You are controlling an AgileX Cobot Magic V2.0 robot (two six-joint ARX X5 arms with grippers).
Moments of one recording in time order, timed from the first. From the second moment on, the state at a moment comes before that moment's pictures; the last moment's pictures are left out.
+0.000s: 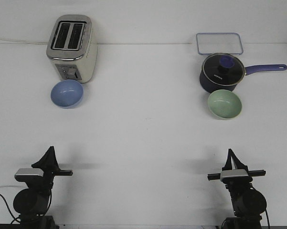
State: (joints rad) left arm 0.01 0.01 0.03 0.10 0.00 -0.04; right arm 0.01 0.00 0.01 -0.06 0.00 -0.24
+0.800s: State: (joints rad) left arm 0.01 0.01 0.03 0.10 0.00 -0.04; right arm 0.01 0.06 0.20 -0.16 0.12 0.31
